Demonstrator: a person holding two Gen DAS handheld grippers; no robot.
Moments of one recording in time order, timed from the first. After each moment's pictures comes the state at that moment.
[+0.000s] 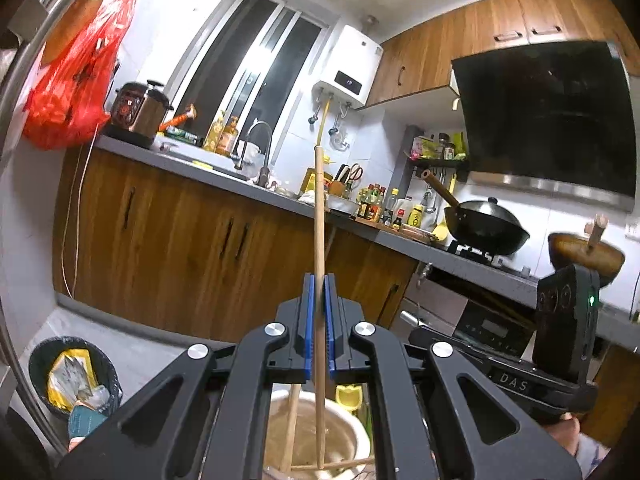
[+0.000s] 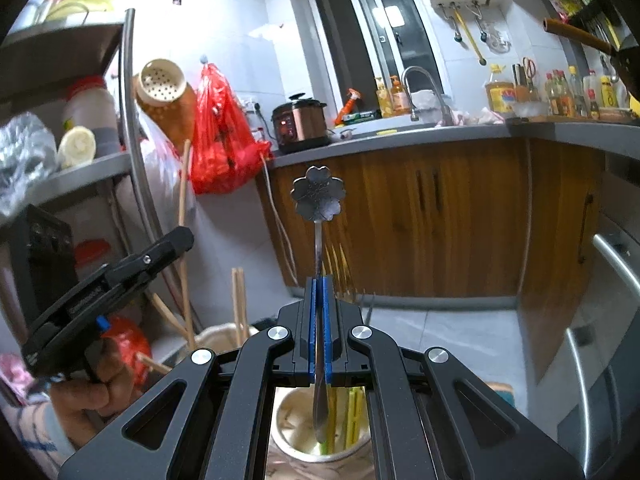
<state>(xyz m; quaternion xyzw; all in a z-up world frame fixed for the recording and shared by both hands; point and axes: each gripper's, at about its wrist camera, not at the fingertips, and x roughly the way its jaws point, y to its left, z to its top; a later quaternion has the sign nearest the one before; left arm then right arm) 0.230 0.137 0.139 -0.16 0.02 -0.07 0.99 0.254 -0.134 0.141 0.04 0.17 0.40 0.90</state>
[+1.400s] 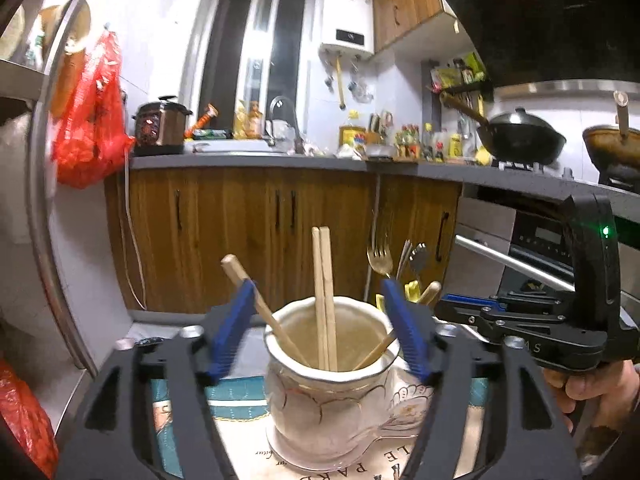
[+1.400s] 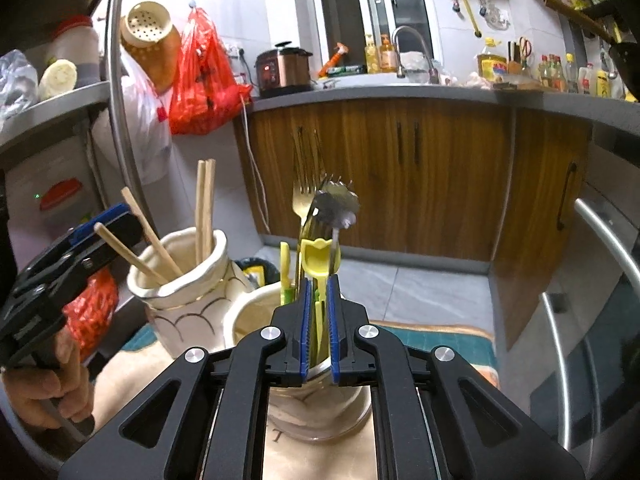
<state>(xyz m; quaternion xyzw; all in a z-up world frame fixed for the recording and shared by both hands) 0.199 0.099 0.115 -0.03 0.10 0.04 0.99 0.240 -0.134 0.096 -0.03 0.23 0.37 0.90</state>
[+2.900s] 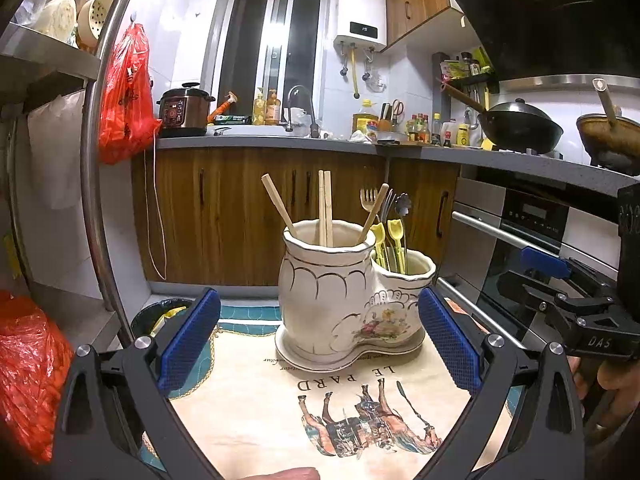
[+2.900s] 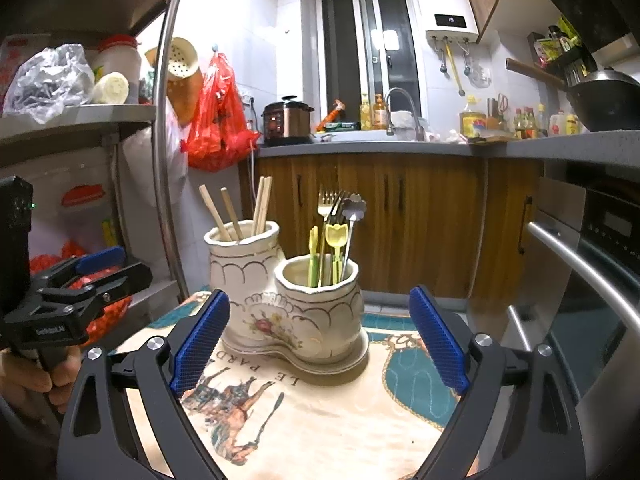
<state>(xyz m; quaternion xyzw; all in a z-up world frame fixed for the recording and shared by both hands) 0.112 0.081 0.086 -0.04 0.13 0.06 0.99 0.132 -0.190 0.086 -0.02 0.13 0.35 0.93</state>
